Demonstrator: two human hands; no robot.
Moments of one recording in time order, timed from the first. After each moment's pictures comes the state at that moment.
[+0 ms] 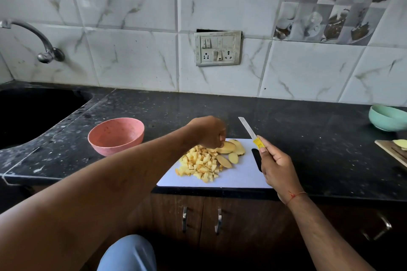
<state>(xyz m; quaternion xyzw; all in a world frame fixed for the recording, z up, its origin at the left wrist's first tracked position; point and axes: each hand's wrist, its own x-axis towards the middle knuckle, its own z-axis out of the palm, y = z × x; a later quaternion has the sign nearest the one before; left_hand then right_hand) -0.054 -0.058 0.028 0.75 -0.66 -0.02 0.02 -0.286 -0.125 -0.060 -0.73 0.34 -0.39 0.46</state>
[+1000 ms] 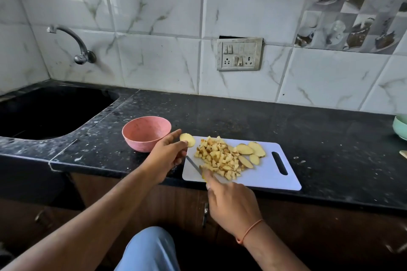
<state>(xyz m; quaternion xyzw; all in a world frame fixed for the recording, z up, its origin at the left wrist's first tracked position) 0.009 0.103 -0.047 0.60 -0.19 -0.35 0.69 -0.219 0.038 -0.063 -0.96 0.20 -0.19 0.00</state>
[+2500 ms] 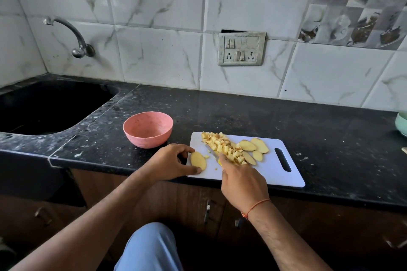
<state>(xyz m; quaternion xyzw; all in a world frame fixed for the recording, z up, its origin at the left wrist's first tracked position) 0.017 0.120 -0.061 0.80 -0.49 -0.12 0.31 -0.203 0.016 -0.045 -0.93 0.33 -0.14 0.03</state>
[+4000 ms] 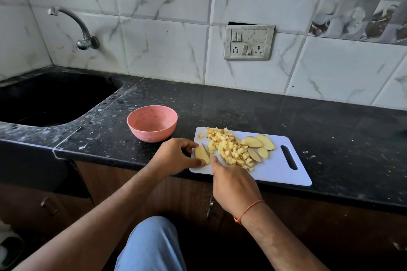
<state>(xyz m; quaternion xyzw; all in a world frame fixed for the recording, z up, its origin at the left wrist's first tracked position) 0.016 0.114 -0.070 0.81 -0.44 -0.13 0.36 -0.188 0.038 -0.048 -0.96 0.26 -0.11 0.05</state>
